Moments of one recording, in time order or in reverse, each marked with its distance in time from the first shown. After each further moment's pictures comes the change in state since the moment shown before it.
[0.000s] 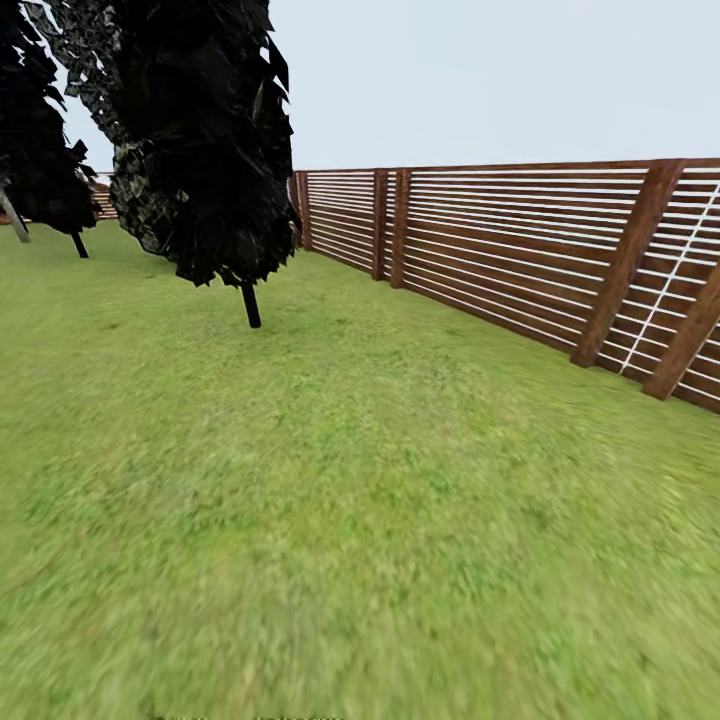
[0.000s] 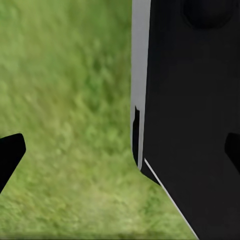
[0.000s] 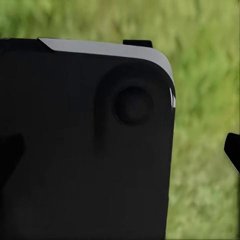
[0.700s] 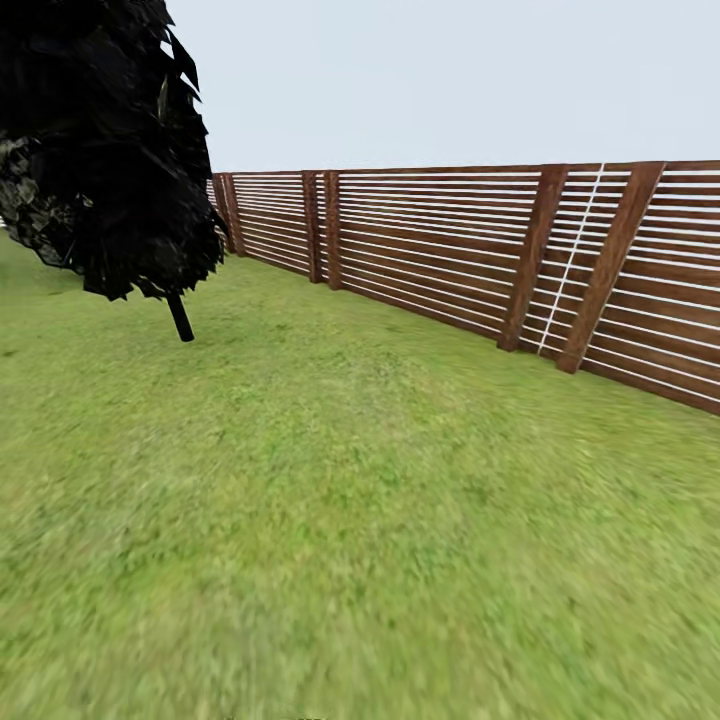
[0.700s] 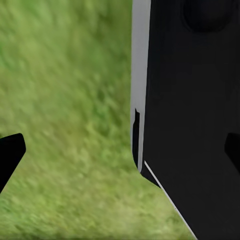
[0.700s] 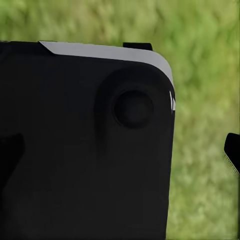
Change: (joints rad) left arm 0.000 0.000 0.000 0.000 0.000 0.000 0.000; right arm 0.000 0.000 0.000 0.000 -0.001 0.000 0.000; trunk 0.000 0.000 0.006
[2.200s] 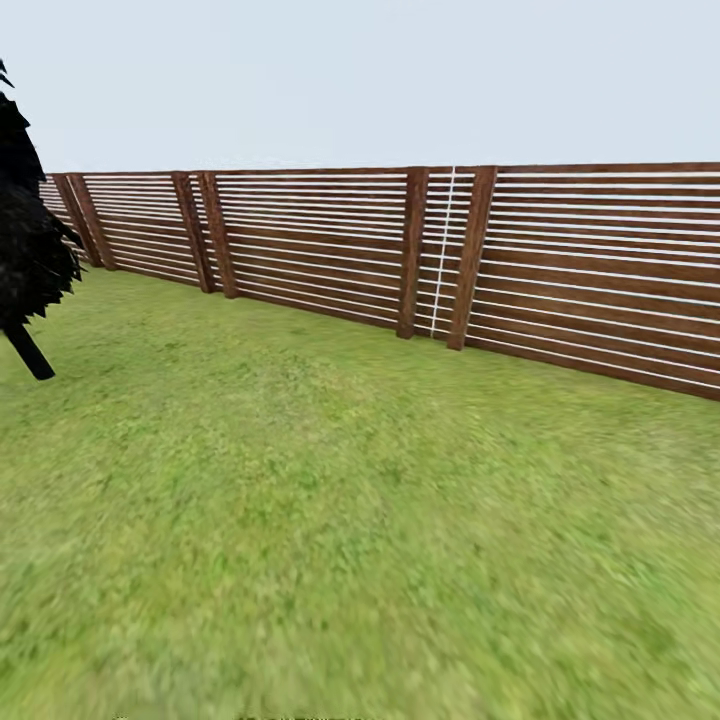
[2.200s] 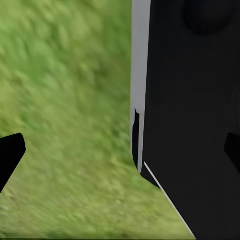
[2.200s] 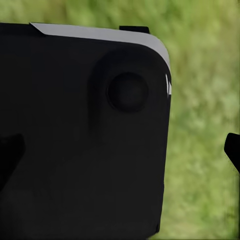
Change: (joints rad) left arm 0.000 0.000 0.000 0.000 0.000 0.000 0.000; right arm 0.000 -0.006 0.000 0.000 0.001 0.057 -0.001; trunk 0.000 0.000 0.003
